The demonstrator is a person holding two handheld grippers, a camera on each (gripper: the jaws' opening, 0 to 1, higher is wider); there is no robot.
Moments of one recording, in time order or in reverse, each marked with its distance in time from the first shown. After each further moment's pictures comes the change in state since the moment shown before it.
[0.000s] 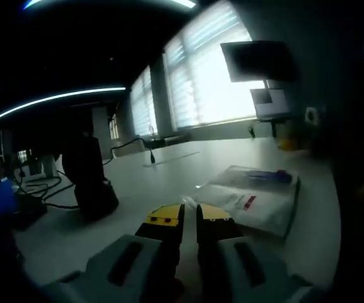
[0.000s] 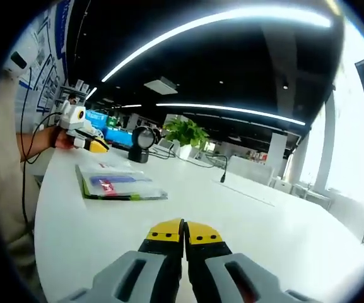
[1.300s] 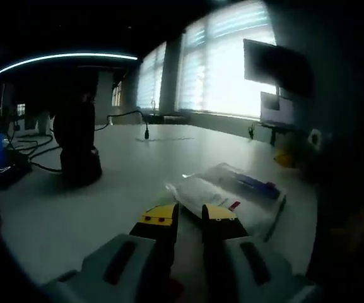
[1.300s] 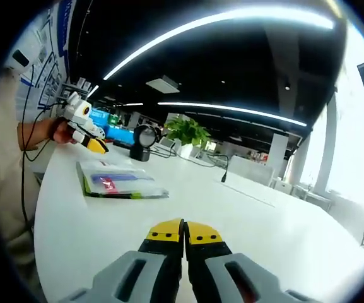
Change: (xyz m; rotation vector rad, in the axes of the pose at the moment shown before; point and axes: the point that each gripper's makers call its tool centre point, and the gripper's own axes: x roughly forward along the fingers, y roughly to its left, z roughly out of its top) left arm 0.005 -0.014 -0.016 -0.306 0.157 -0.045; right arm 0.000 0.001 -0.002 -0.016 0.007 0.008
